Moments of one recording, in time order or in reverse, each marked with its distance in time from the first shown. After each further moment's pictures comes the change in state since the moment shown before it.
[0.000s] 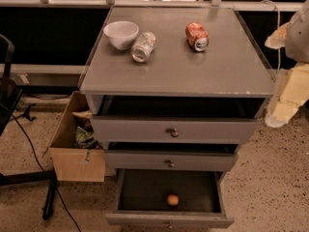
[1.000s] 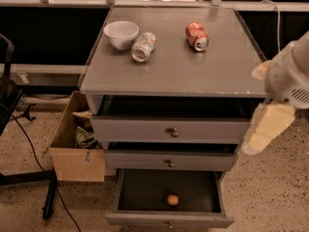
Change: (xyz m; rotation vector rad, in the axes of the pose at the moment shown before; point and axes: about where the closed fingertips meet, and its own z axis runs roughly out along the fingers) arm -0.003 0.030 0.053 -0.005 -0.054 0.062
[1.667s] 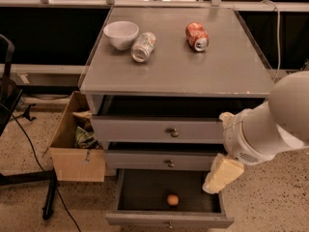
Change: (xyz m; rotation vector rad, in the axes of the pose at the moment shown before) arm -0.009 0.064 0.113 0.012 -0.086 0.034
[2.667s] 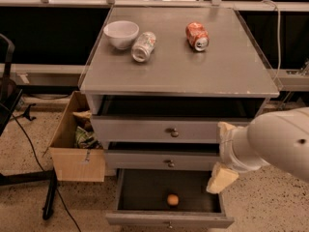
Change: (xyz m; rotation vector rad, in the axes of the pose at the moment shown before) arm 0.042 -0.020 0.071 0.095 0.060 -0.096
